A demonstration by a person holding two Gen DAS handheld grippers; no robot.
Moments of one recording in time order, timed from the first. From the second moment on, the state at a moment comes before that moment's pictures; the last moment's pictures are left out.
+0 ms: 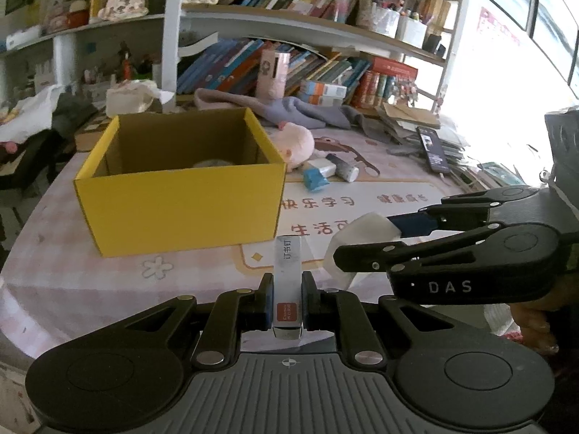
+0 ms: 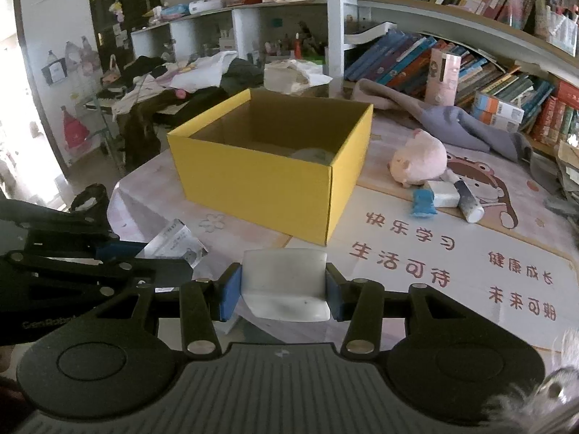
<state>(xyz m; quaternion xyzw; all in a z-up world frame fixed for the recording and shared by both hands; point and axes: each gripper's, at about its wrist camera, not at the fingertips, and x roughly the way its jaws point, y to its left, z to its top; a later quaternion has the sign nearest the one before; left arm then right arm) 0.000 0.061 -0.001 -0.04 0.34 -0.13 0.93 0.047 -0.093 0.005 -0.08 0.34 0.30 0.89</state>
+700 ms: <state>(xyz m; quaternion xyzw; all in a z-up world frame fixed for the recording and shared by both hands) 0.042 0.075 0.015 -0.05 0.31 -0.05 0.95 0.103 -0.073 0.020 -0.10 0.29 0.37 0.88</state>
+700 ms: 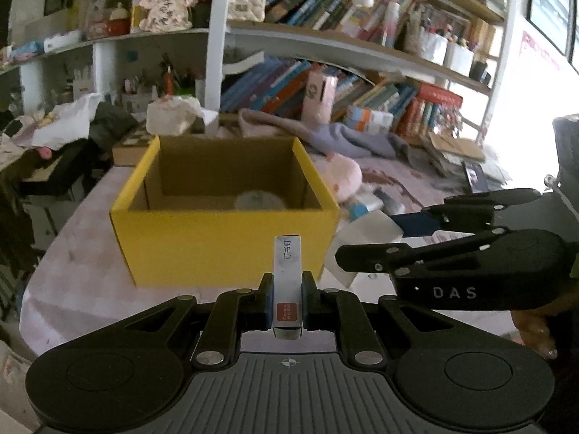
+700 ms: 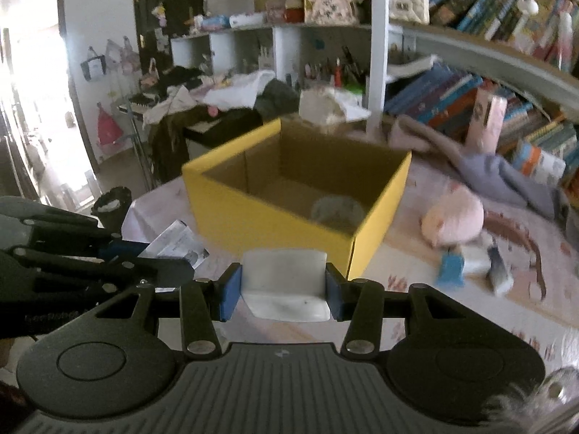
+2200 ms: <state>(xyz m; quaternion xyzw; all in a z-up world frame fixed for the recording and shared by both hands) 0.246 0.147 -0.058 -0.06 0.46 0.04 0.88 0.386 0.113 -0.052 -0.17 0.47 0.42 0.76</state>
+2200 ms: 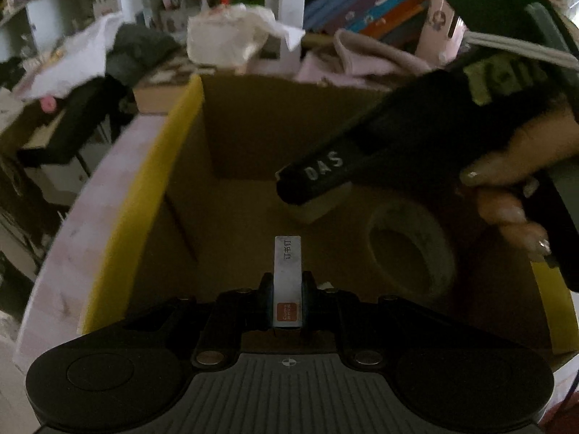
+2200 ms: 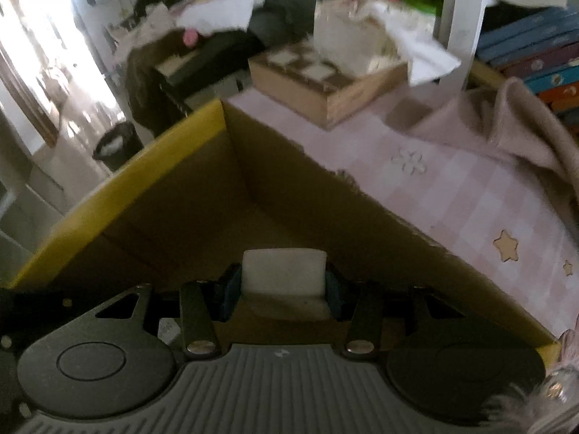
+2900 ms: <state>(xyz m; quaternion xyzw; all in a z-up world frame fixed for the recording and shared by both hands) 0.234 0.144 -0.046 -0.06 0.43 0.05 0.90 0.380 0.113 -0.055 -0.15 0.49 0.42 0.75</state>
